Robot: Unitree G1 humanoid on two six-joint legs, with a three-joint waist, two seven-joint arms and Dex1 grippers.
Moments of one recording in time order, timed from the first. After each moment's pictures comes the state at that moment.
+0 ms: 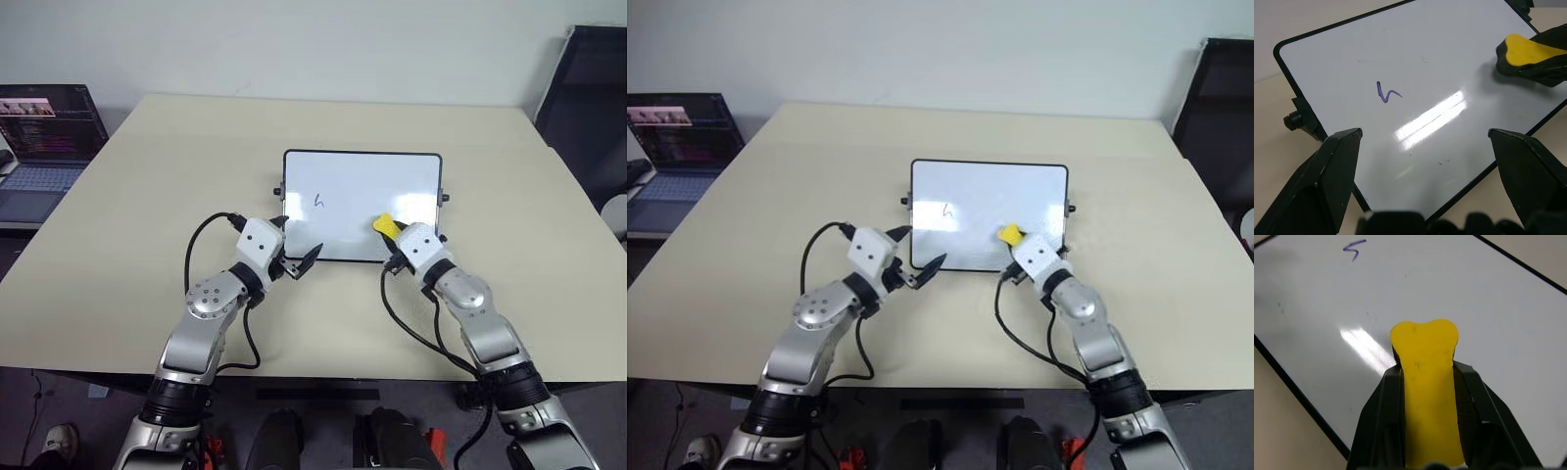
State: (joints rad) left arm -0.29 0.37 -0.07 -0.13 -0.12 0.22 -0.50; right arm -0.35 -0.32 0.17 0.02 -0.18 0.07 0.31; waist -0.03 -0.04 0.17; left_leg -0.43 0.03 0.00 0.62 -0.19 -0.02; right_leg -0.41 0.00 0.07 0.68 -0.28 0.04
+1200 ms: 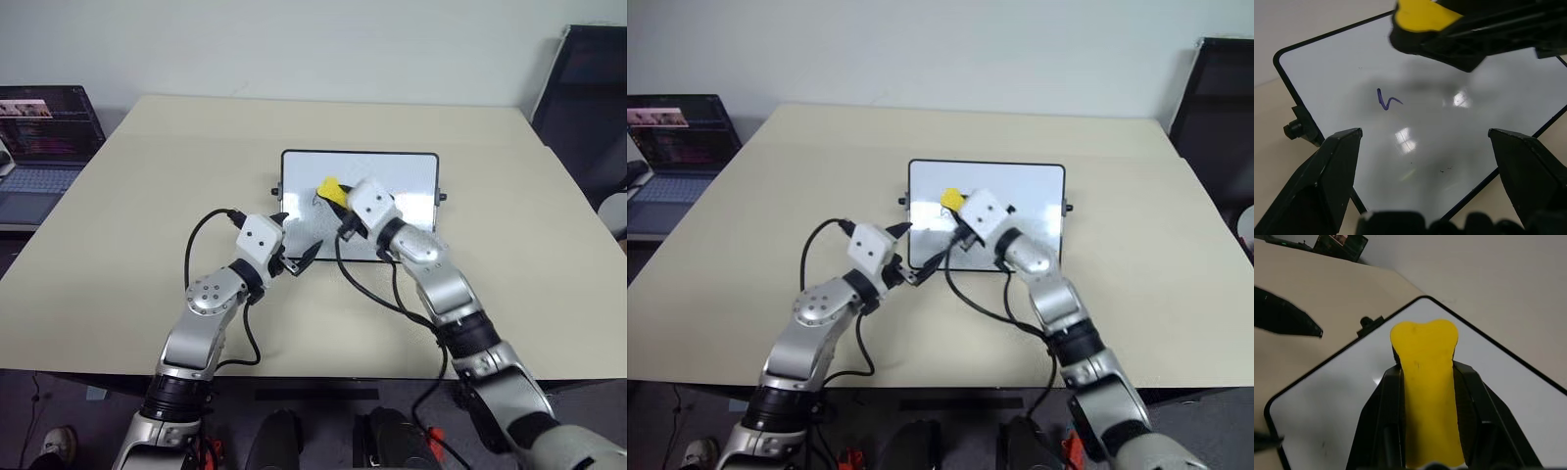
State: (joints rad) left arm -0.31 0.37 -0.06 -0.11 -0.12 0.21 -0.50; right arm -0.76 -0.12 0.24 0.28 -0.15 0.11 0.41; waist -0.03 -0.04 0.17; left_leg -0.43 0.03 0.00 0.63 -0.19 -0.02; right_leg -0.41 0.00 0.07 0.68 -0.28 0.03
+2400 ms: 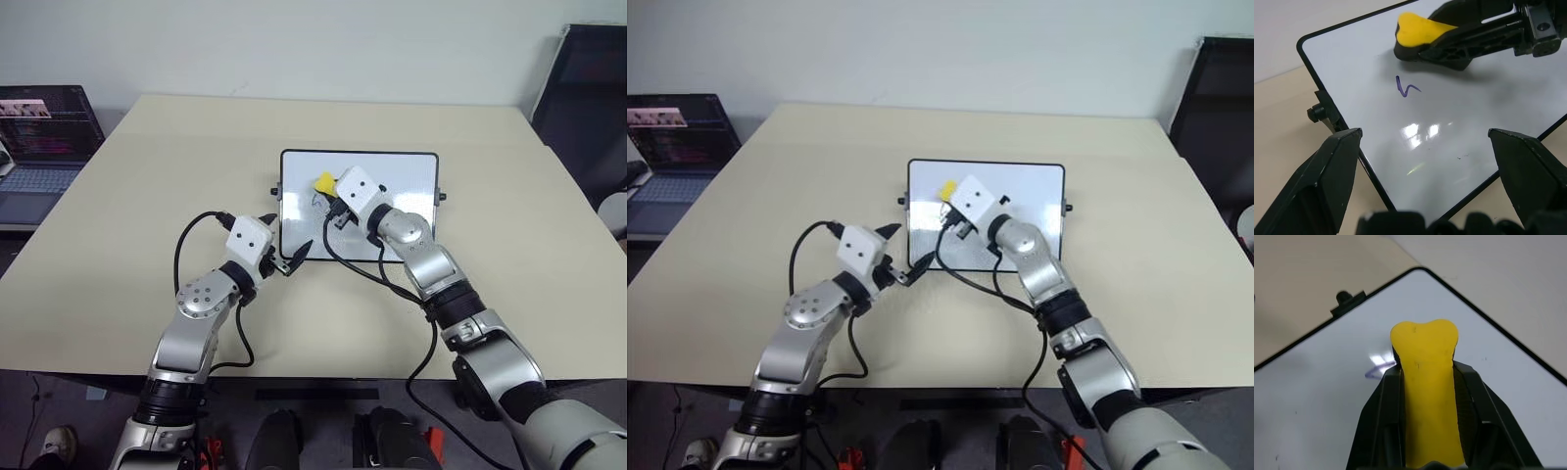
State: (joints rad) left arm -0.29 0.38 -0.03 -0.11 -0.11 0.21 -0.49; right arm -0.87 -0.13 0.26 0.50 -0.19 0.10 0.39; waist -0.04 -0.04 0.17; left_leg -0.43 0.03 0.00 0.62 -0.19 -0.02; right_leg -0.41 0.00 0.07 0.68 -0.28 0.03
